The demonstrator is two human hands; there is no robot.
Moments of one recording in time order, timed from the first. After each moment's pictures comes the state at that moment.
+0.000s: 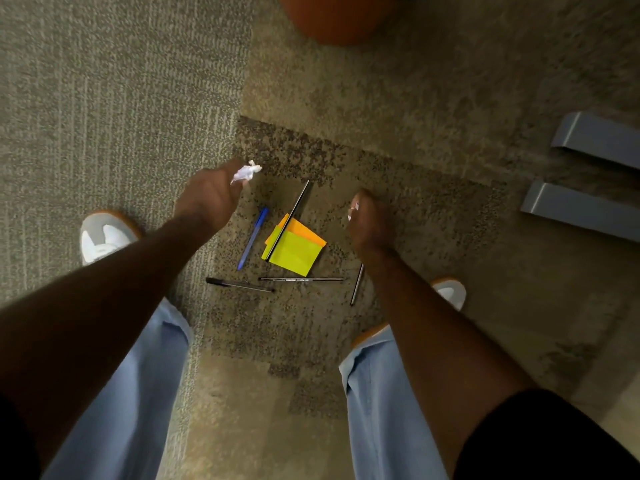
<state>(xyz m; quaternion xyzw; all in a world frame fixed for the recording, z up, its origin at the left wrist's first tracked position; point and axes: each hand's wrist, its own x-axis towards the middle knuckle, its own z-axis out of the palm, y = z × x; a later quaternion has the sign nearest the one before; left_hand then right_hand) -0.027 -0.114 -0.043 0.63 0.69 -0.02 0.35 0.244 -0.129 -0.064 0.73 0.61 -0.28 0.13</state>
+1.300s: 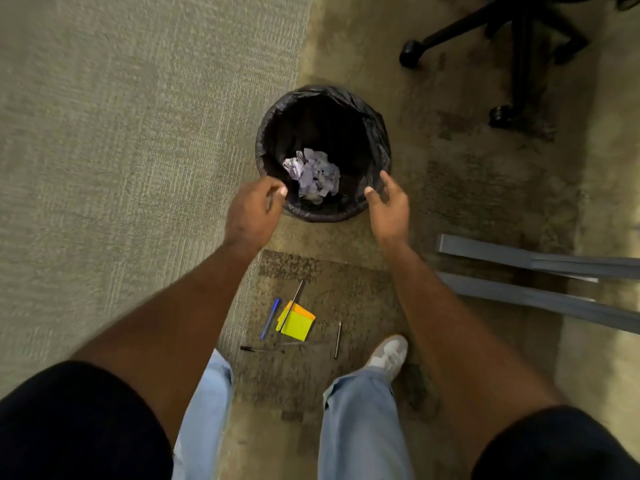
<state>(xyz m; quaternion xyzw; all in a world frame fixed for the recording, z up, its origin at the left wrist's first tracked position) -0.007 0.073 0.264 0.60 0.69 0.22 0.34 0.224 0.096 0.289 0.77 0.39 -0.43 -0.26</state>
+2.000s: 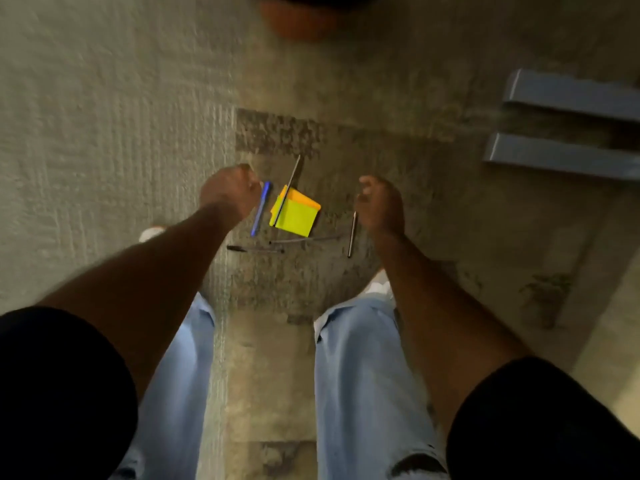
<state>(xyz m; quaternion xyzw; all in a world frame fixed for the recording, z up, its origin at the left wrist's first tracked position) 0.006 -0.124 0.056 0.54 0.73 -0.13 0.39 0.269 -0.152 0.058 0.79 0.46 -0.40 0.03</state>
